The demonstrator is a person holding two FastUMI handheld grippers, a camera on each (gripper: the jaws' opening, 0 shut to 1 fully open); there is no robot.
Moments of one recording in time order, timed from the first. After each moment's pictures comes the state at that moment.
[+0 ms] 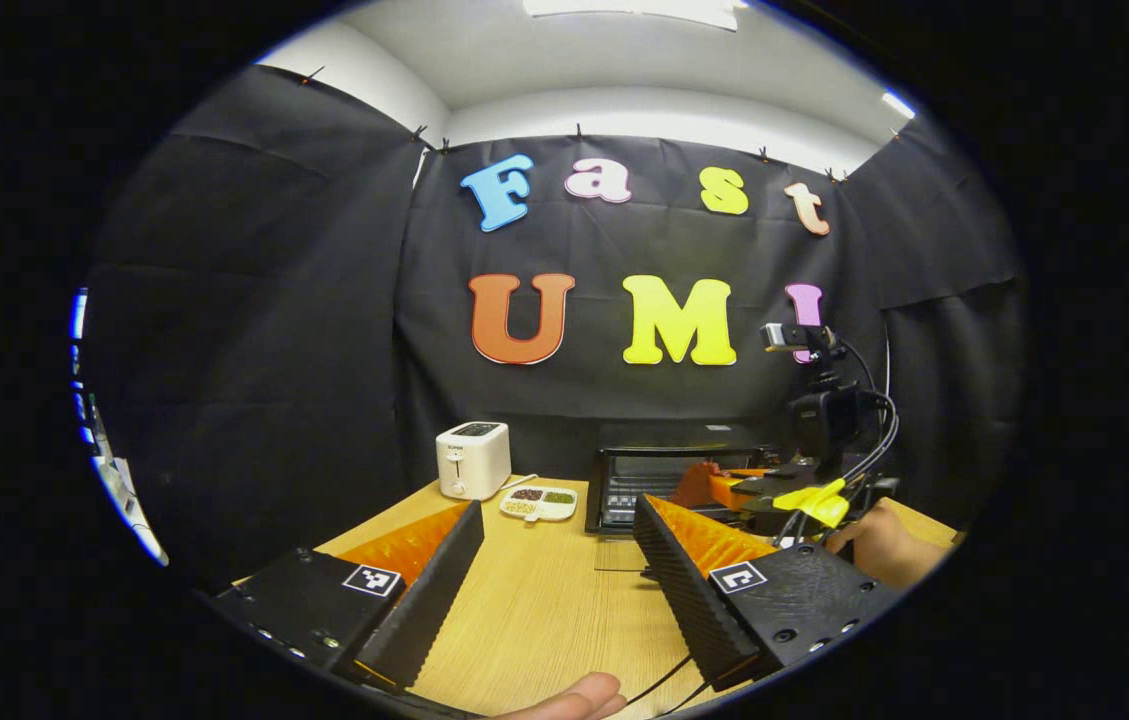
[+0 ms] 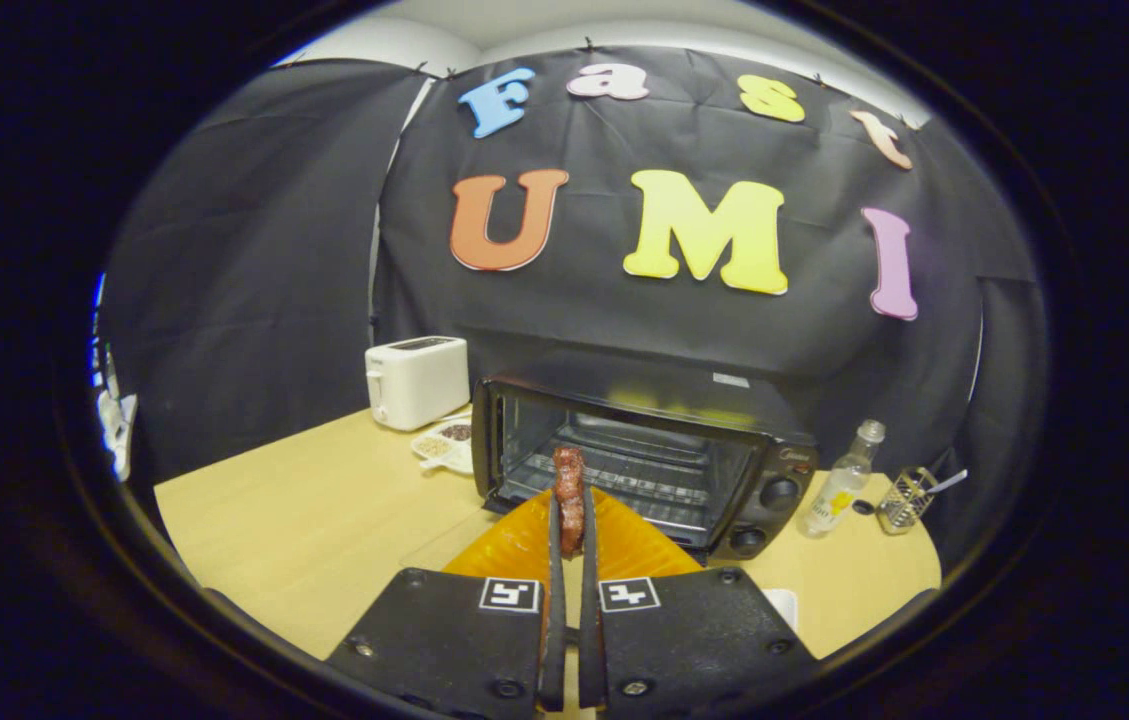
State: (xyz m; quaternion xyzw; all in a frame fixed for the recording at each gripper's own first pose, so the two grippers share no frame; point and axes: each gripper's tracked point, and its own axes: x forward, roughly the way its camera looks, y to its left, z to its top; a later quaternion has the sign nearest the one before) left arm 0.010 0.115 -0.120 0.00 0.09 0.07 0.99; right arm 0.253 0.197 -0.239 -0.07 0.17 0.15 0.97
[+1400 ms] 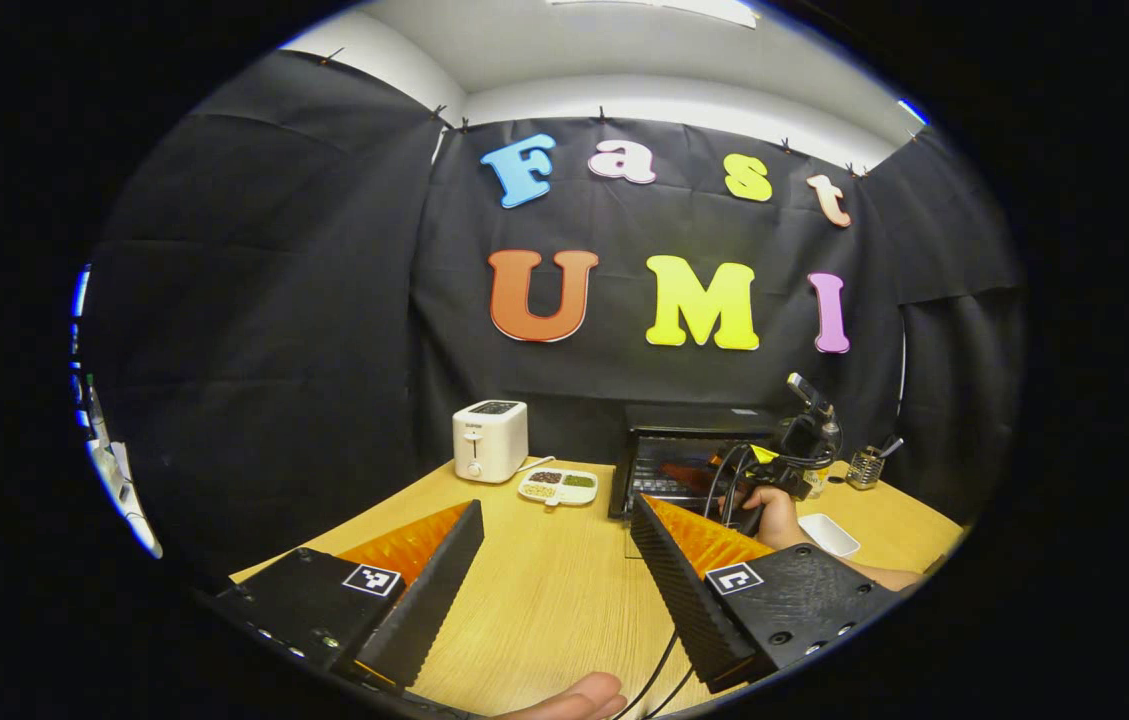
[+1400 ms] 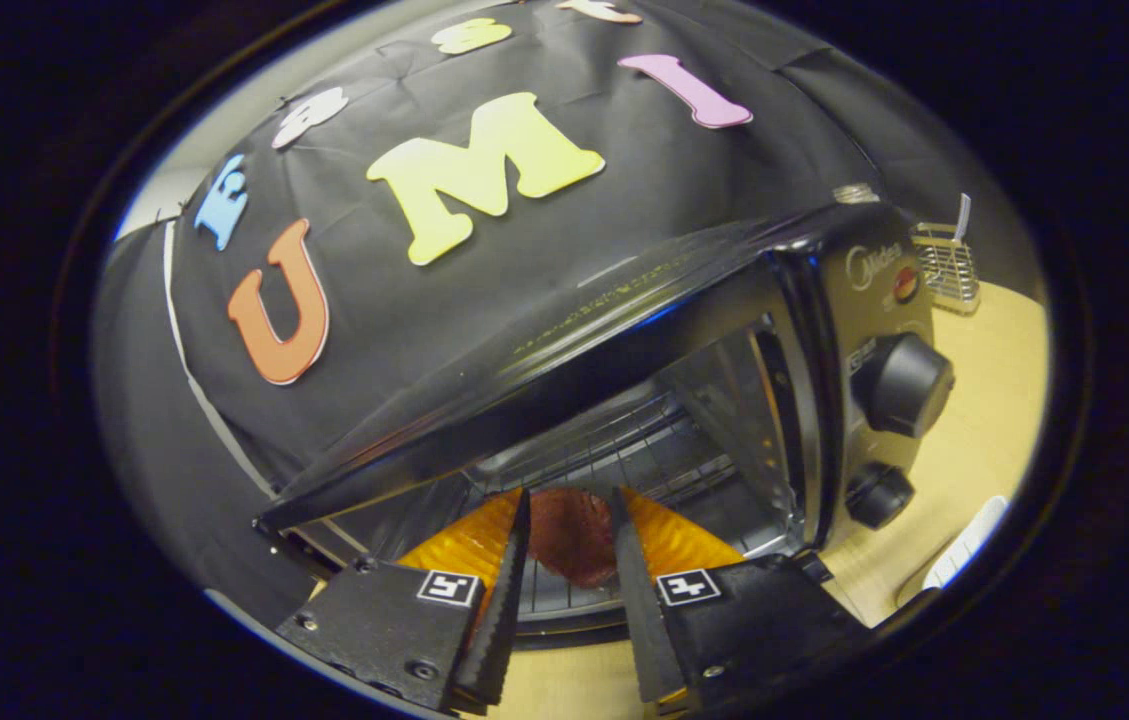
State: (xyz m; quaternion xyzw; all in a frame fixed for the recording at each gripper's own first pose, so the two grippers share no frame) left arm 0.016 0.146 -0.146 0.00 0.12 0.07 0.99; right arm 0.421 0.155 -0.321 0.23 0.18 0.00 0.96
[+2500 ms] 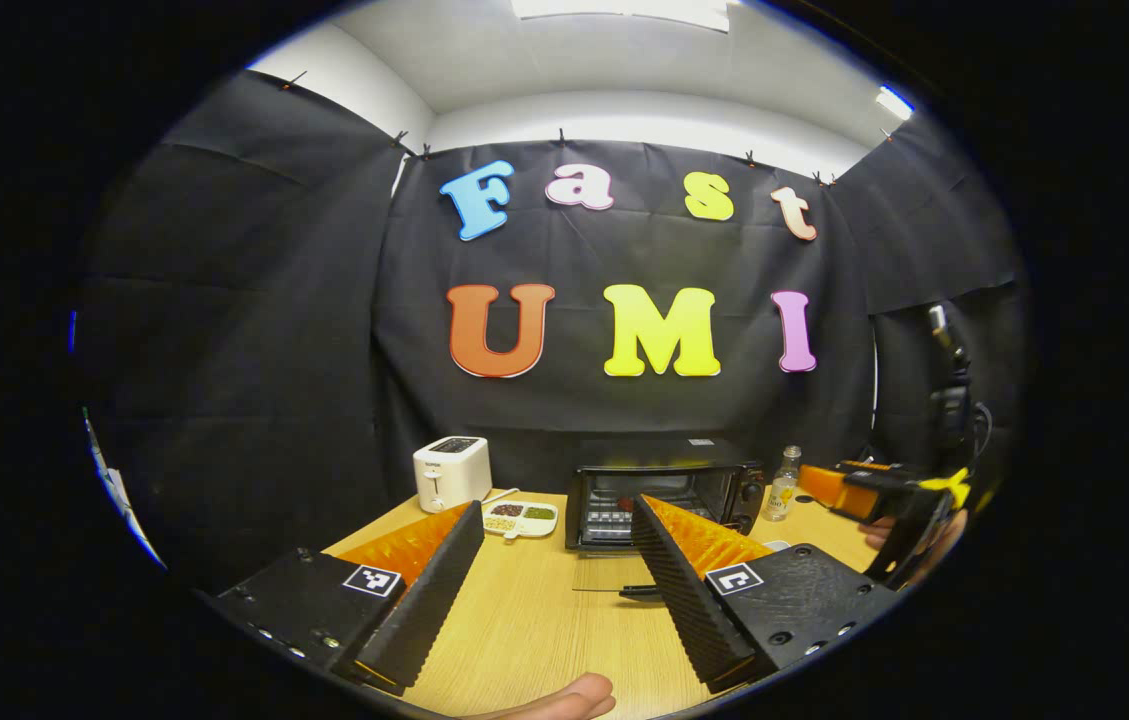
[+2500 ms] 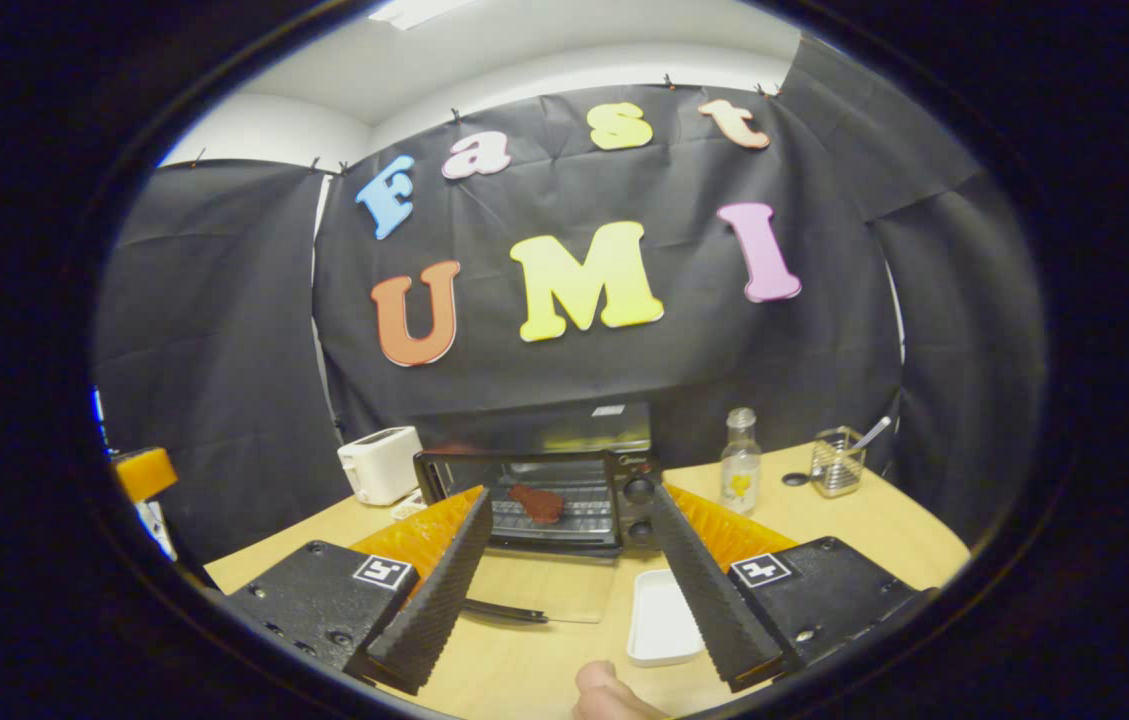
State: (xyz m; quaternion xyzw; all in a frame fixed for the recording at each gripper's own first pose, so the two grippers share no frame) left arm 0.043 0.086 -0.109 0.01 0.08 0.03 1.00; right arm 0.157 0.052 -0.143 0.05 0.09 0.08 0.99
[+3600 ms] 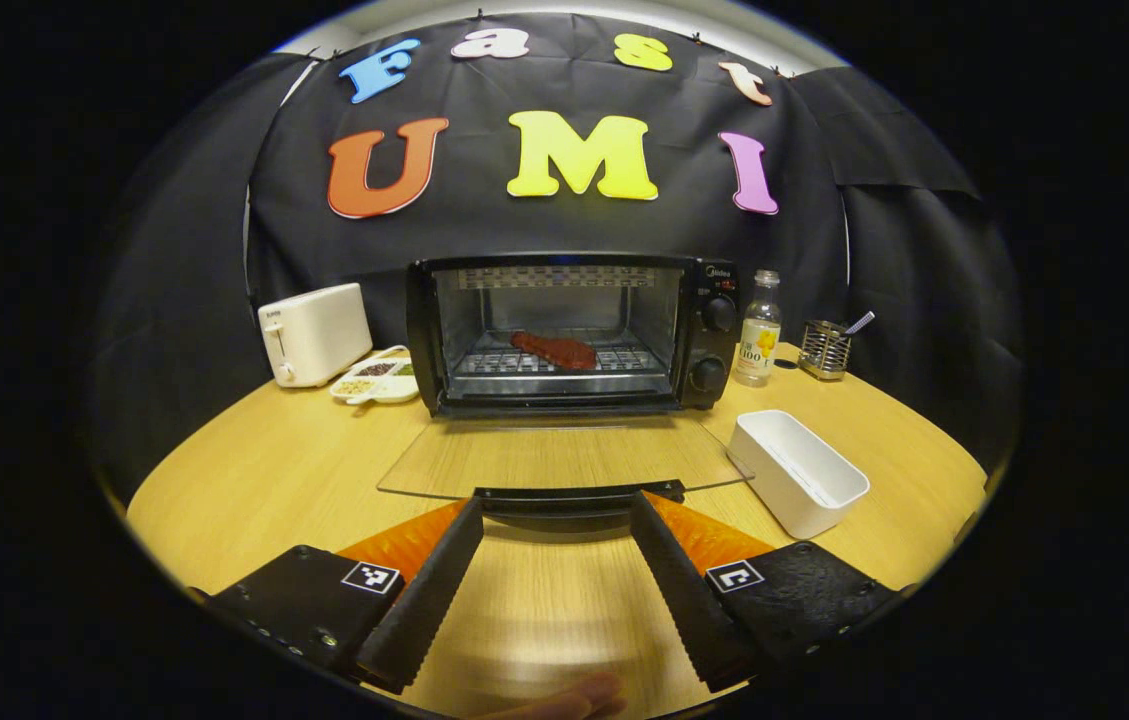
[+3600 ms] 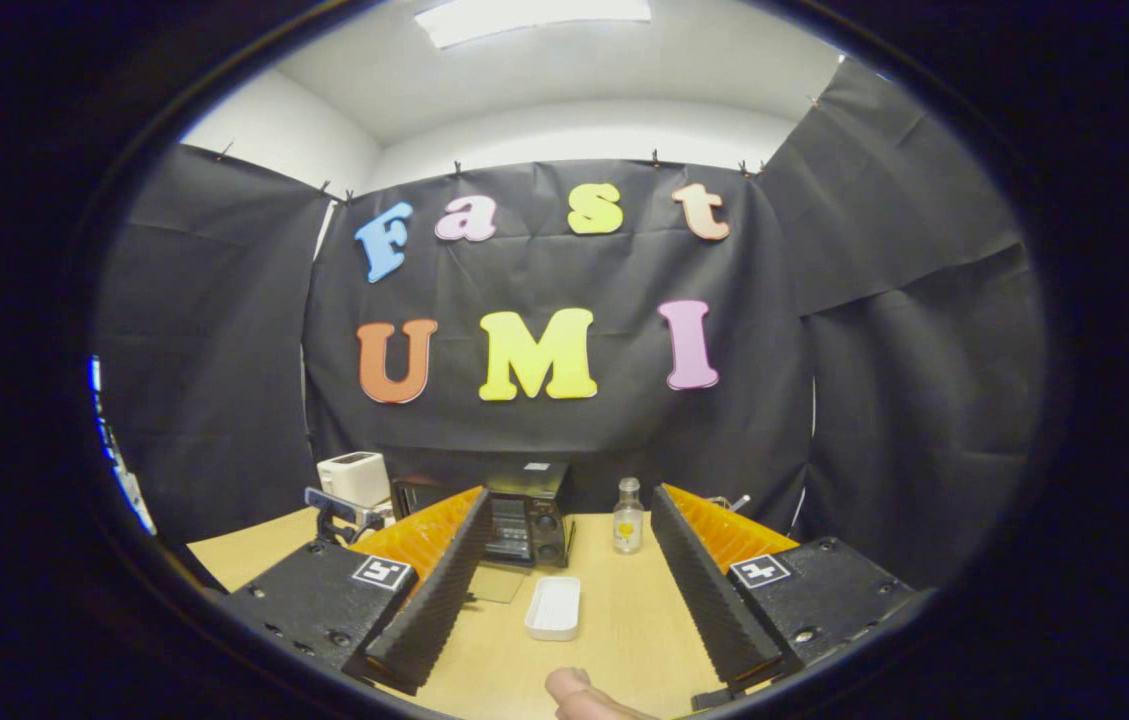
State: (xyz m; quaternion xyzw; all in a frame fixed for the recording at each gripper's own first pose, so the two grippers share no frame) left arm 0.122 -0.032 -0.349 0.01 0.28 -0.05 0.96; right arm 0.022 -0.020 -0.041 -0.01 0.03 0.02 1.00
